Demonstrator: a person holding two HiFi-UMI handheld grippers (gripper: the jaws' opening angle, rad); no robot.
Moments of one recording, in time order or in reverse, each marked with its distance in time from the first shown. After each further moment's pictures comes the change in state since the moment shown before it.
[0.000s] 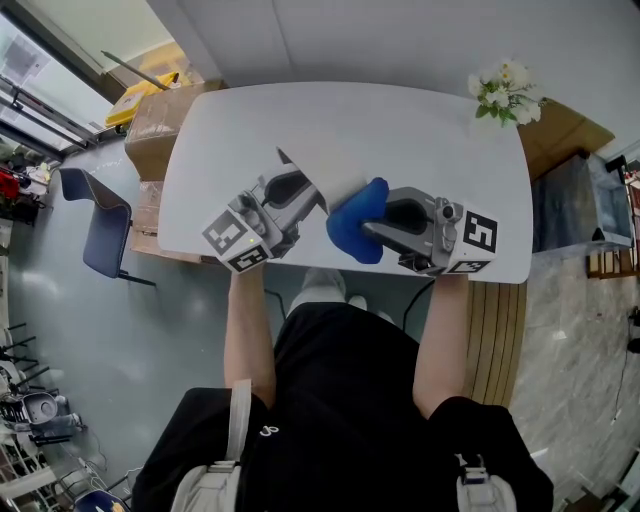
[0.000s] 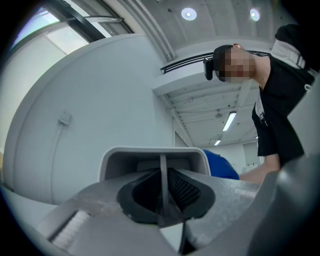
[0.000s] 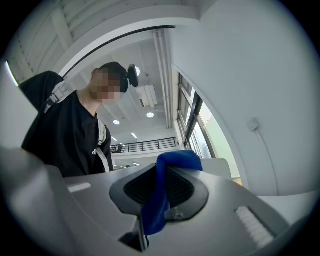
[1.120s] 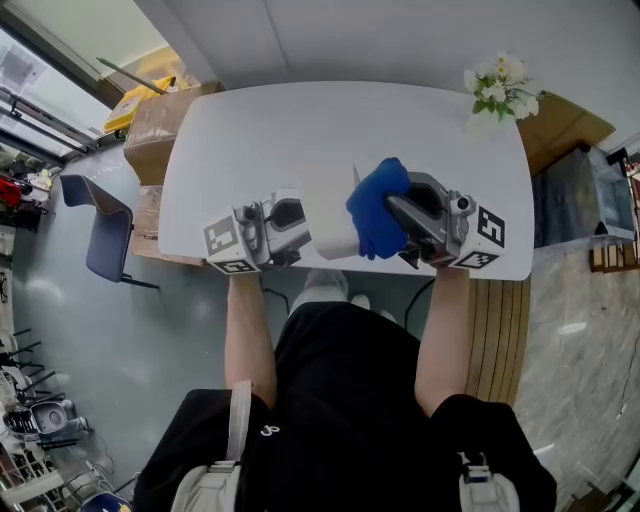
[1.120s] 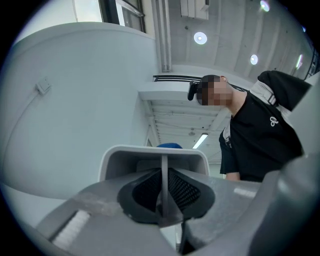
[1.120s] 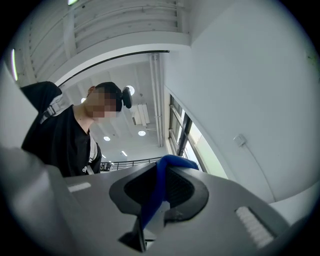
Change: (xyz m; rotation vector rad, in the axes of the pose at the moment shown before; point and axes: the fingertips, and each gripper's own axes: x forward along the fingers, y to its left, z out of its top) left arm -0.009 -0.055 -0.008 -0.149 -0.102 -0.394; right arm -0.031 -0.026 0.039 0.023 -0.248 -0.108
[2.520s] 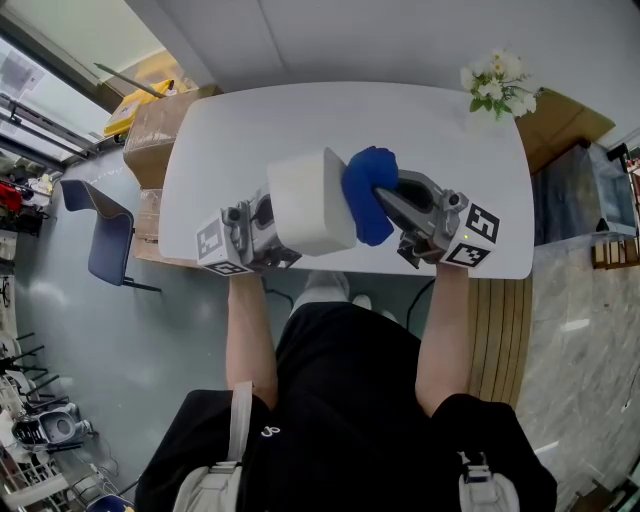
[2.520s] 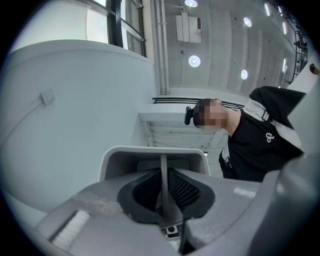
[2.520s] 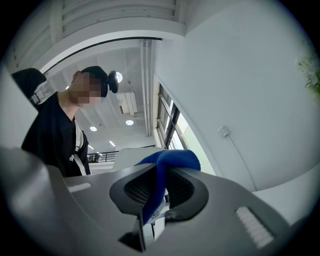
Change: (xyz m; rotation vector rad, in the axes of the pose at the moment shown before) left arm -0.009 -0.002 0.048 0.003 -0.267 -0.016; right arm -0.011 -0.029 -0.027 0.022 0.133 -0.159
